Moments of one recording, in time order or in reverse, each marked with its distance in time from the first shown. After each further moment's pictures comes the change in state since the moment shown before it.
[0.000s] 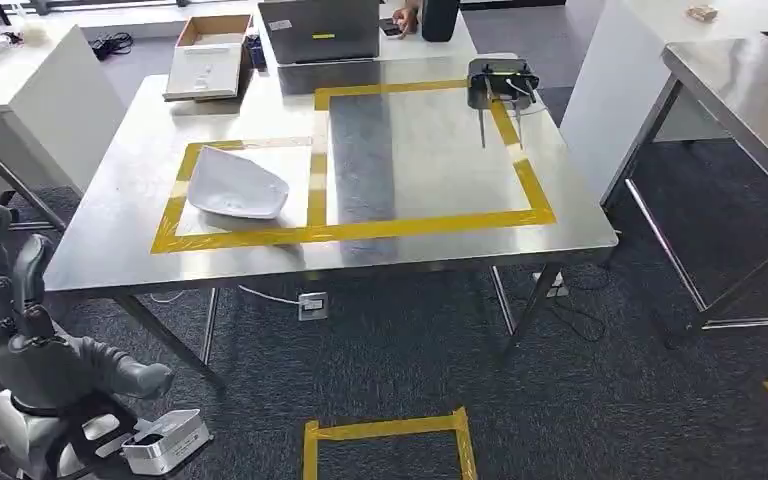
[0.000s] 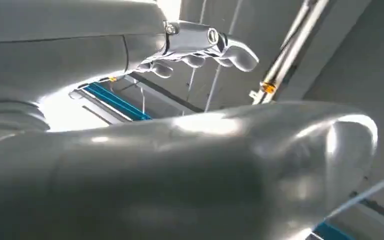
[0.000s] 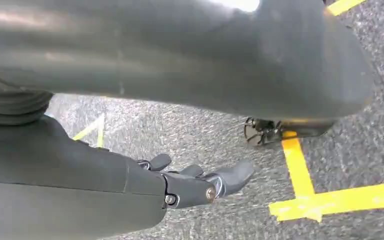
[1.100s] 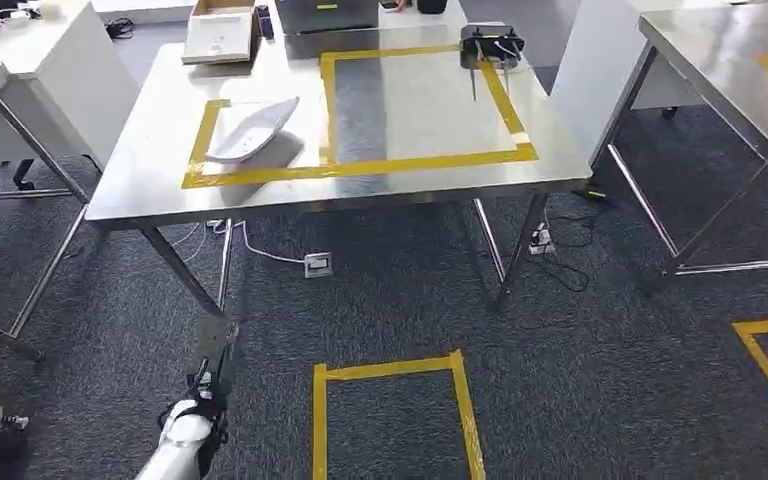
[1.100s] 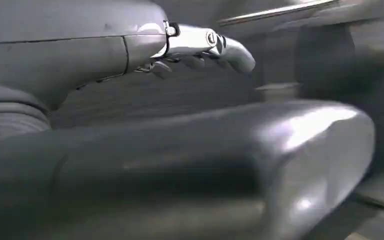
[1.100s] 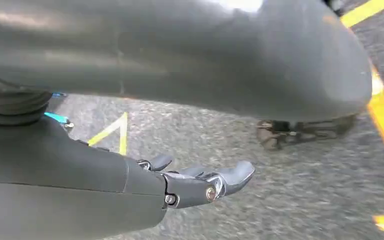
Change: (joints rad) left arm -0.176 -0.080 0.097 1.425 0.953 -0.387 0.471; right arm 0.000 0.002 -0.003 0.000 0.007 0.010 0.009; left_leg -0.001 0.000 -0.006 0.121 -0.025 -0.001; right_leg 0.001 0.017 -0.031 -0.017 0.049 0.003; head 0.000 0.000
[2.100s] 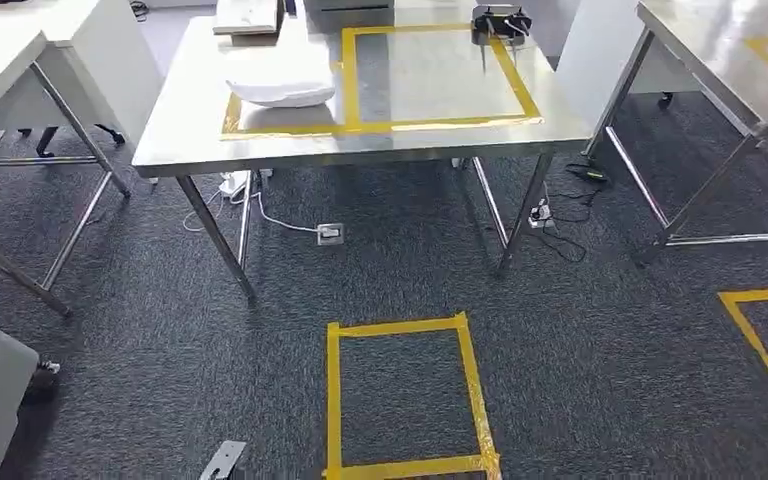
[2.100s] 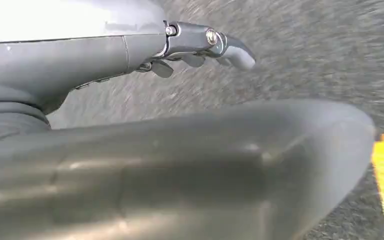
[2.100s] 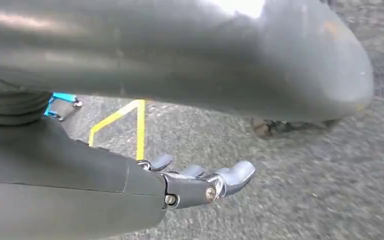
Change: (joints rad) left arm 0.055 -0.031 0.095 0.358 -0.131 -0.074 0.245; right arm -0.019 -0.010 0.021 -0.002 0.052 0.005 0.003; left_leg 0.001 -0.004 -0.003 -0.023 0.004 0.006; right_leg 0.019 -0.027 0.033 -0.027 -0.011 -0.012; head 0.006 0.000
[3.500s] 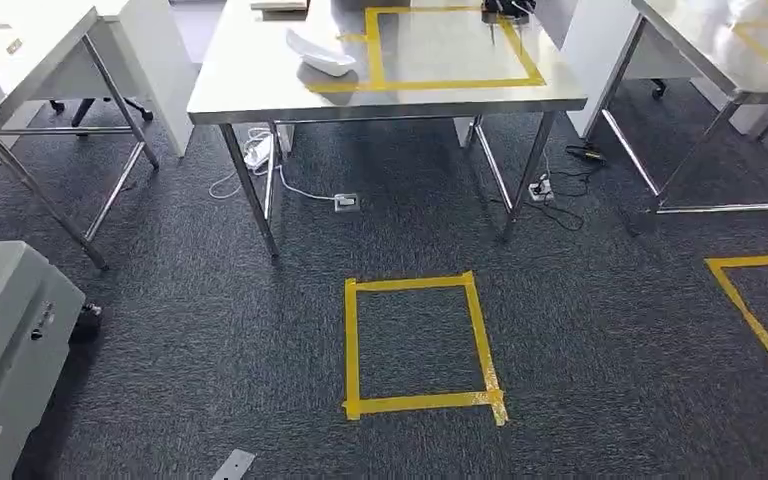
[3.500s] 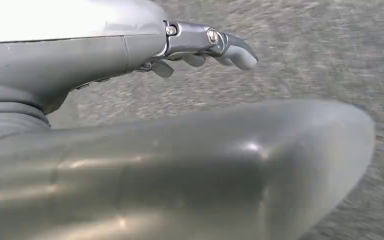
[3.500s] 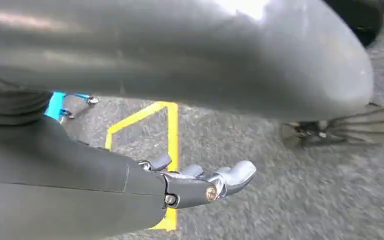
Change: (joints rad) left arm 0.039 -0.003 -0.082 0.010 -0.042 0.047 0.017; right arm 0.016 0.000 0.005 0.000 -0.002 -0.008 0.022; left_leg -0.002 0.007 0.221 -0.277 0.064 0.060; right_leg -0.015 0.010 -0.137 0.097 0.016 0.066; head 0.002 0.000
